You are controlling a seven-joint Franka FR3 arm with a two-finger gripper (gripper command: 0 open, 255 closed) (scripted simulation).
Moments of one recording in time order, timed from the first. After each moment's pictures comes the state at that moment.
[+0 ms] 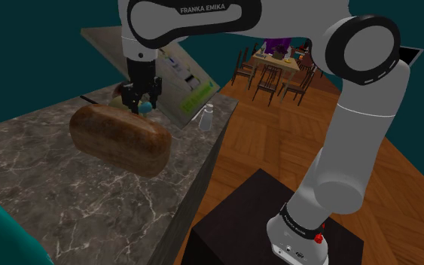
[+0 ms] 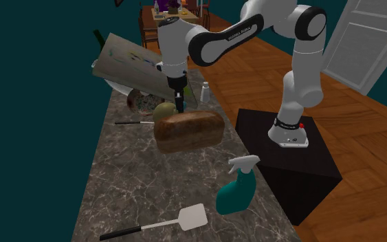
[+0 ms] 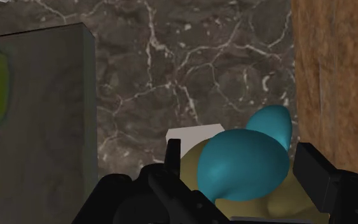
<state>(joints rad) 0.20 0.22 0.29 -1.67 -0.09 1.80 0.25</state>
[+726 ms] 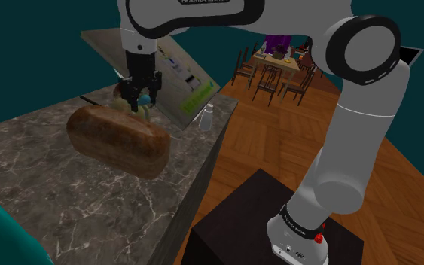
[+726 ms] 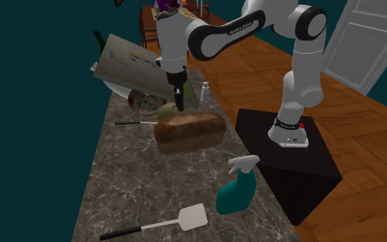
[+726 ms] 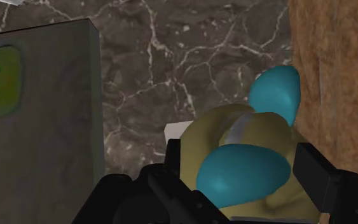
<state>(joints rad) 0.20 0.22 0.29 -1.62 -0.09 1.75 0.25</state>
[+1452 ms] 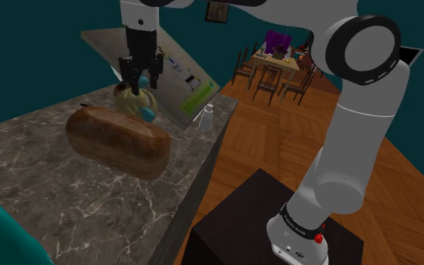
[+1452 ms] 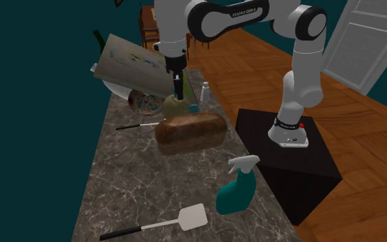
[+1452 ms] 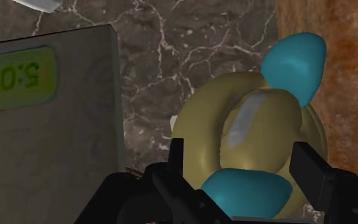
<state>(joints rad) 0.20 0.22 0.29 -1.48 -0.08 1.61 0.24</state>
